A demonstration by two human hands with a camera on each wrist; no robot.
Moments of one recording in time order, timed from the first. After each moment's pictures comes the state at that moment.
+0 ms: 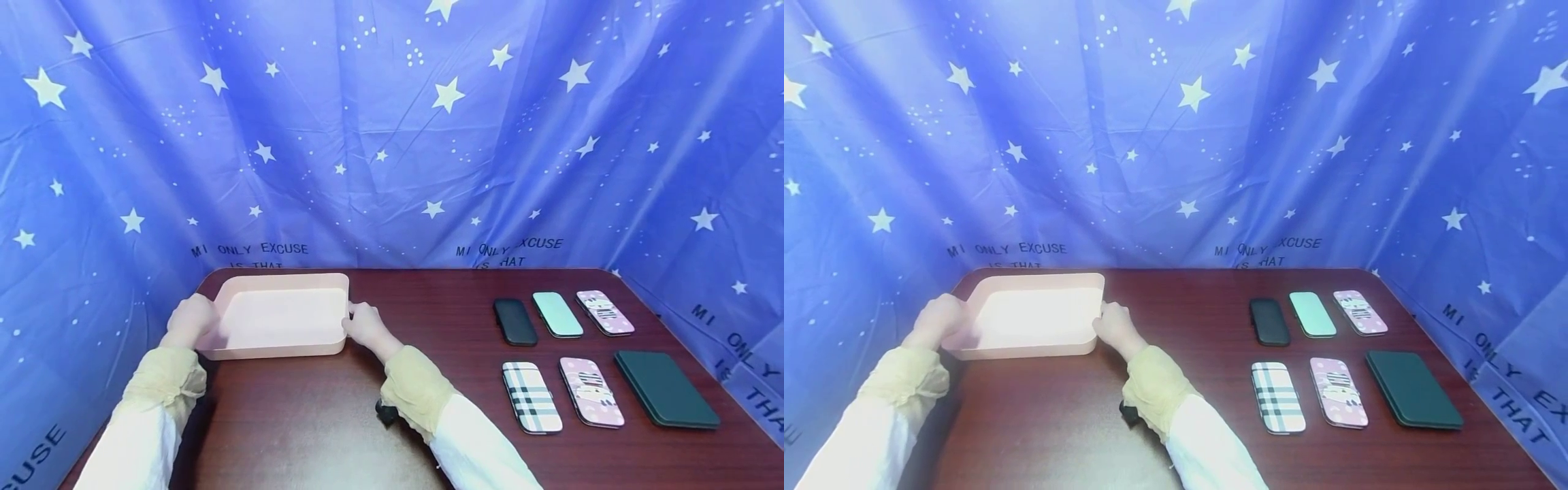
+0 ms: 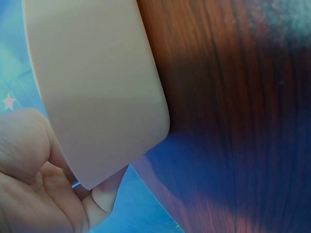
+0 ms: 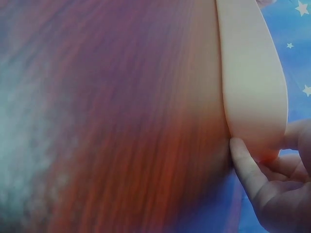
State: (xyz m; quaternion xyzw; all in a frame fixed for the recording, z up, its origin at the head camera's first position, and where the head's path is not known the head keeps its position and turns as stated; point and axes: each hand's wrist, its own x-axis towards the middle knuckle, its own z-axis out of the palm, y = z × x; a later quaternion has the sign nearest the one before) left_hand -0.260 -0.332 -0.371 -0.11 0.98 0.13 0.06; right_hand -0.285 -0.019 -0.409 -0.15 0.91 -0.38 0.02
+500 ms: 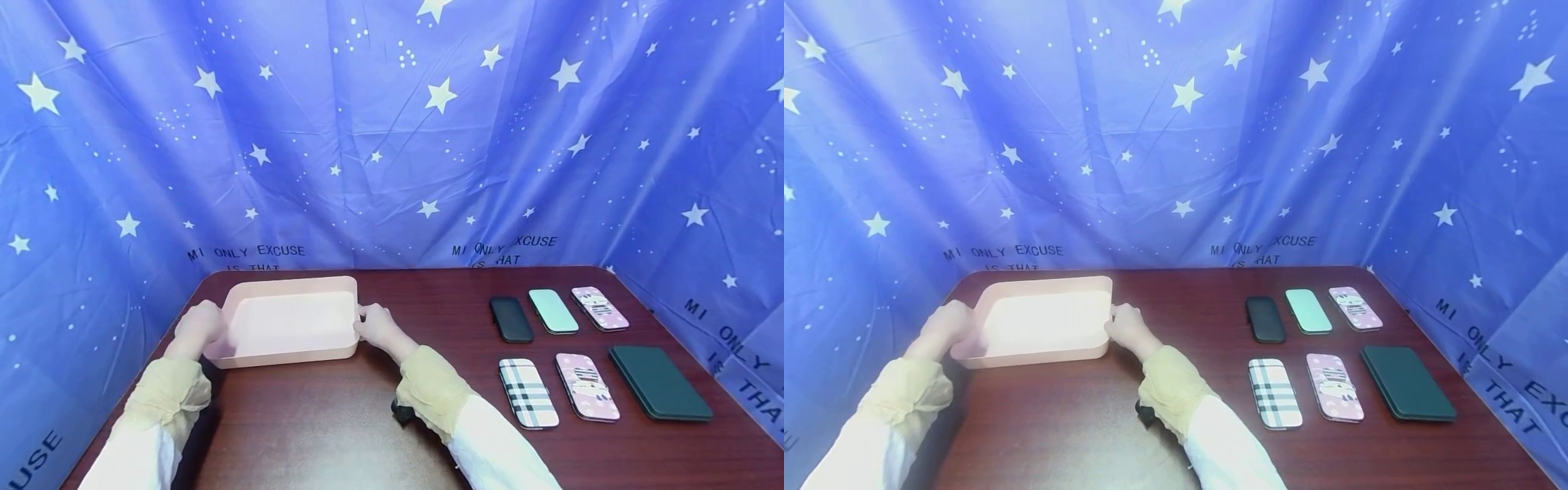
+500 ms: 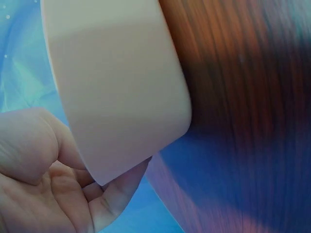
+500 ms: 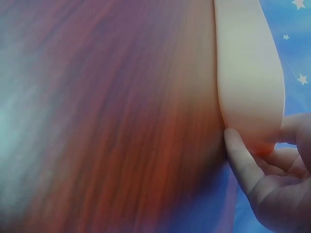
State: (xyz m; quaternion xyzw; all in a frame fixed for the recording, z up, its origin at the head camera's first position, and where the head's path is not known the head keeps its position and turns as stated) left_hand -0.251 -0.307 -0.365 -0.07 0.99 0.08 0.09; right_hand -0.281 0.009 -0.412 -0.15 0.89 -0.44 0.06
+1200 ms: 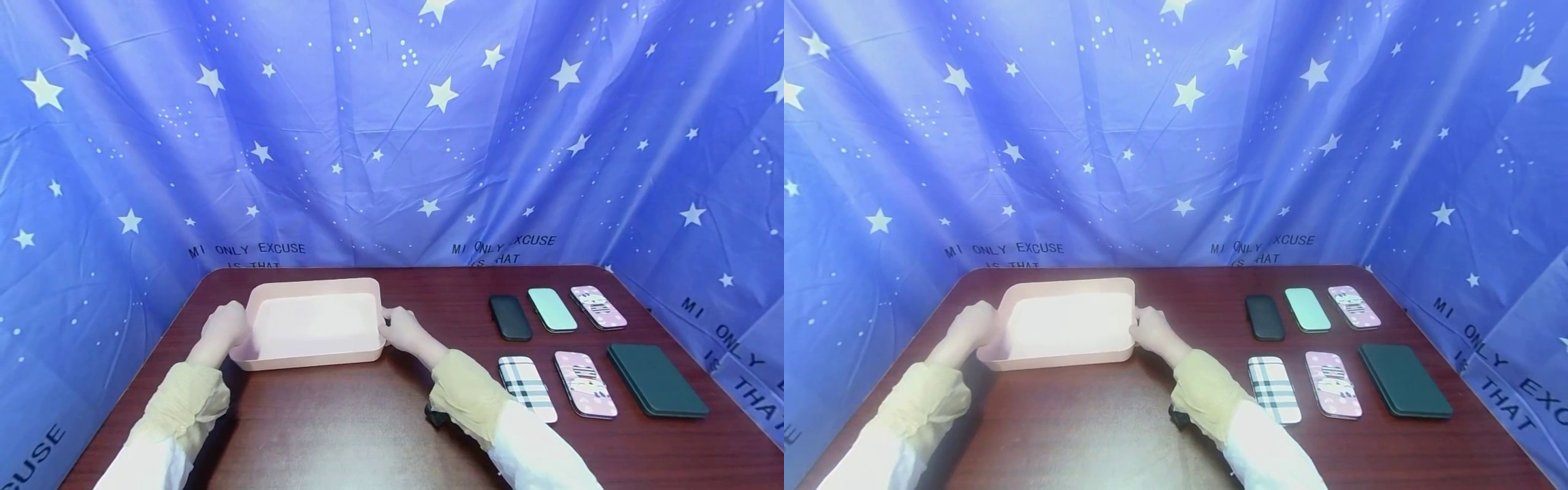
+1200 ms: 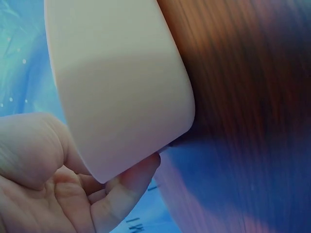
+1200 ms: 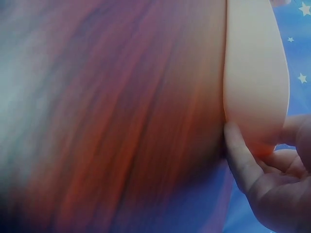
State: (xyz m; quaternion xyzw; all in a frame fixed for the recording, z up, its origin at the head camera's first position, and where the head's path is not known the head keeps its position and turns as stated) left_hand -0.243 -0.266 -0.366 -0.06 0.99 0.12 0.06; right_hand -0.269 0.054 -0.406 -0.16 0.91 -0.39 0.06
